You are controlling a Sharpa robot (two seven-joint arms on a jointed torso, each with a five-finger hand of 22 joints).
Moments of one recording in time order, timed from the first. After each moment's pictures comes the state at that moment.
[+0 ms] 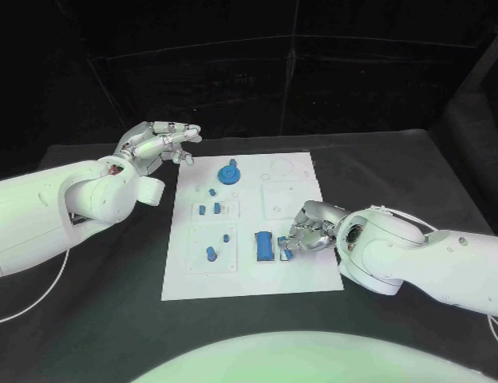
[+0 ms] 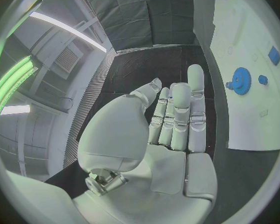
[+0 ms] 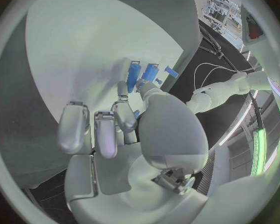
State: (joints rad) left arm 1.22 -0.84 -0.10 1.40 0.01 -0.18 0.36; left_hand 1.31 -0.04 0.33 -0.02 0.08 1.00 0.17 0.17 0.07 1.02 0.10 0.37 0.08 1.22 0.02 1.12 0.50 0.18 1.21 0.12 0.60 0.62; right arm 1.00 -0.91 -0.04 1.86 -1.30 -0.31 -0.61; right_hand 1.22 -0.12 0.20 0.19 0.38 1.16 0.04 0.29 0.22 1.42 -0.03 1.18 1.20 1.46 -0.09 1.48 1.31 0.09 1.43 0.02 1.37 1.16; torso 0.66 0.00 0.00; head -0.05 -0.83
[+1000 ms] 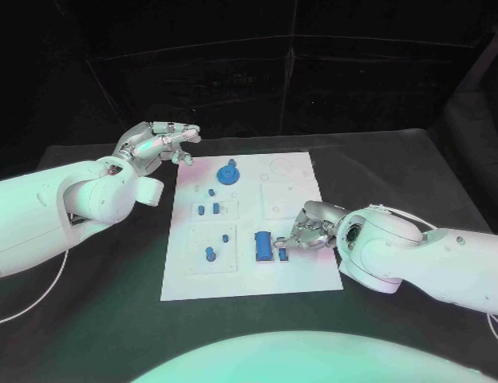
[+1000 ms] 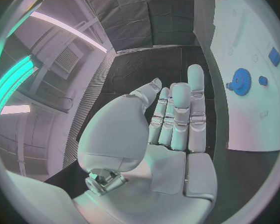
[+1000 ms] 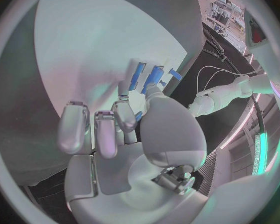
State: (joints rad) left arm 1.22 -0.84 -0.10 1.40 0.01 -0.18 0.36; left_hand 1.31 -0.04 0.33 -0.02 0.08 1.00 0.17 0.17 0.07 1.02 0.10 0.37 0.08 1.22 0.02 1.12 0.50 0.18 1.21 0.12 0.60 0.62; right arm 1.00 -0.92 -0.04 1.85 -1.33 -0.29 -0.63; right_hand 1.13 -0.10 -0.05 0.28 0.10 1.16 0.04 0.29 0.25 1.42 -0.03 1.18 1.21 1.46 -0.09 1.48 1.31 0.09 1.43 0.02 1.37 1.17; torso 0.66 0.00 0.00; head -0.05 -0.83
